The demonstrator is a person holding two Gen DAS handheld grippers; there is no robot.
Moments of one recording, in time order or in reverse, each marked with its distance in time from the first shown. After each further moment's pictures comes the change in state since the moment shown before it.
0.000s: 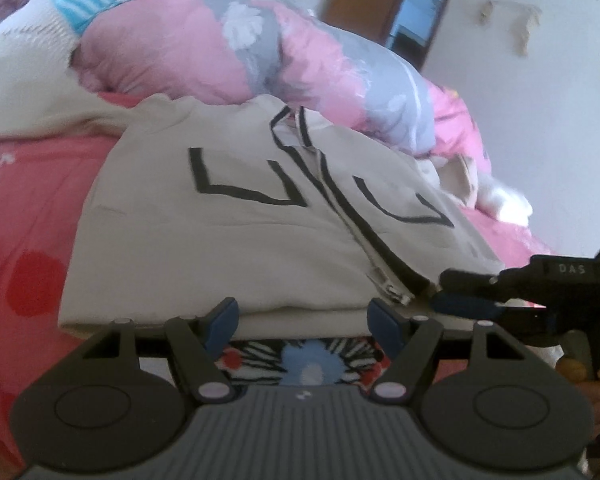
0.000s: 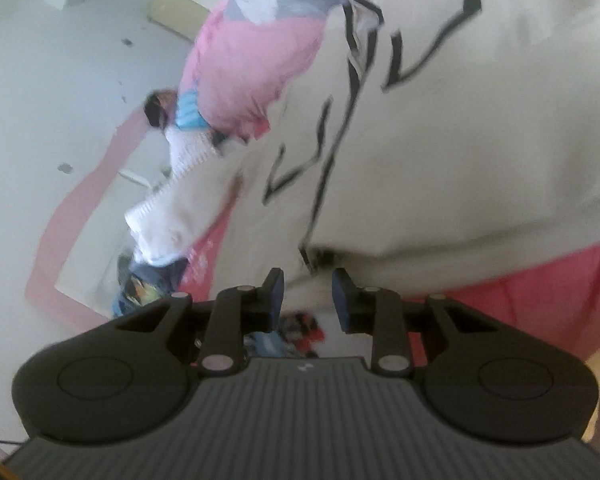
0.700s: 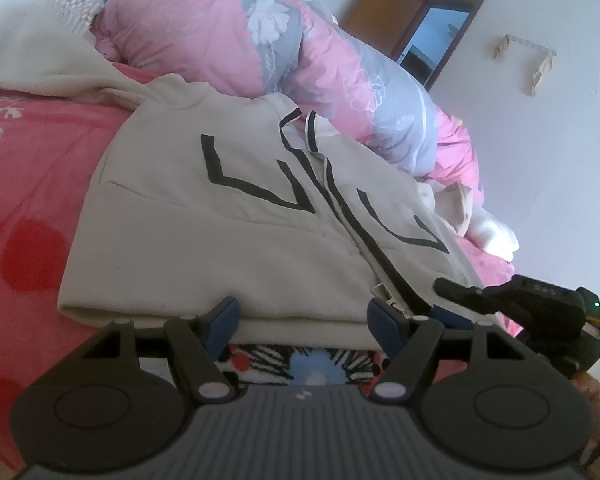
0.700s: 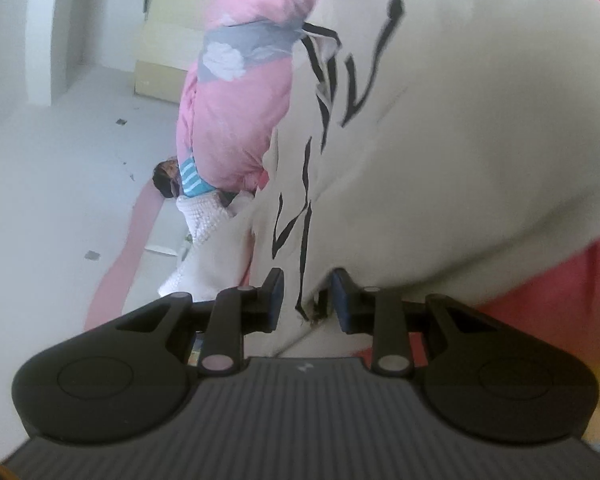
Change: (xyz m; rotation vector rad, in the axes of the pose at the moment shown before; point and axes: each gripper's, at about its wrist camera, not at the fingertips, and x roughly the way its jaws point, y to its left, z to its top) left arm 0.004 0.024 0.002 -0.115 -0.012 -0.069; right arm 0.004 -0.034 0.008 0.226 -0.087 0.065
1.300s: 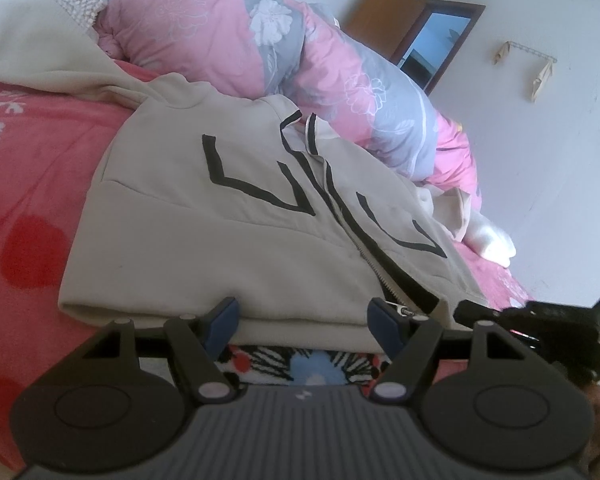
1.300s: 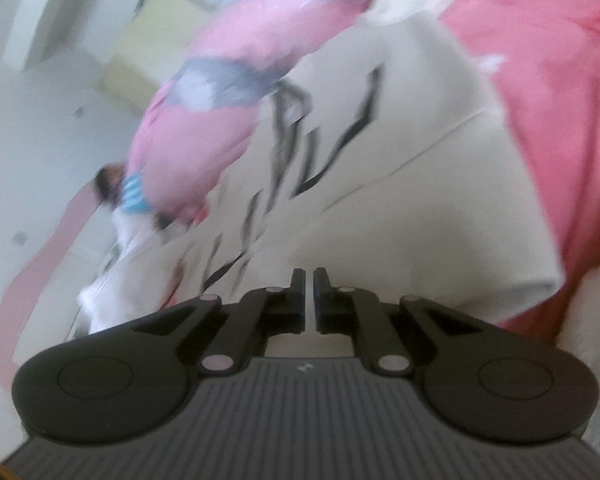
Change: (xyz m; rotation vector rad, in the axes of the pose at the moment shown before) left arm 0.000 0.004 0.001 -0.014 -0.005 -0.012; right arm -0.032 0.019 0.004 -0.232 -0.102 -0.187
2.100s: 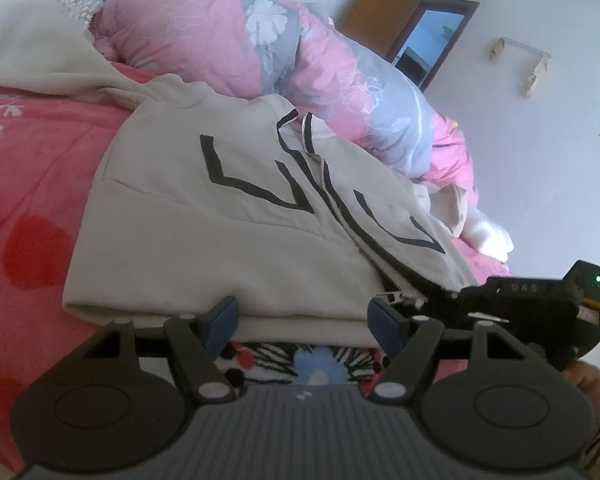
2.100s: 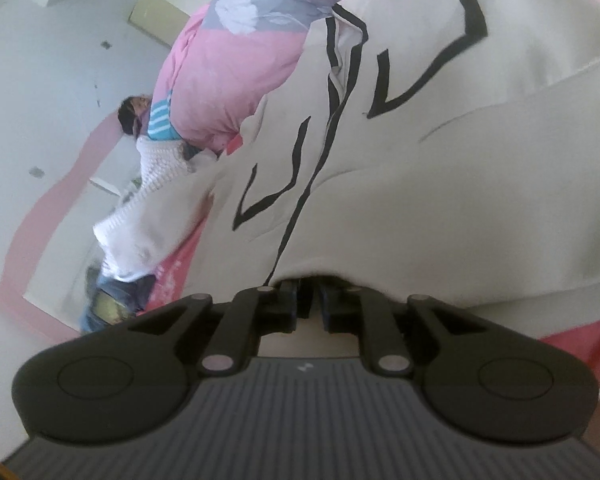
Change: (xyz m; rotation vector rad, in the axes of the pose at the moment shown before) left arm -0.004 0.000 -0.004 0.022 -0.001 -0.008; right arm 0.051 0.025 -0.008 -0.026 0.163 0.042
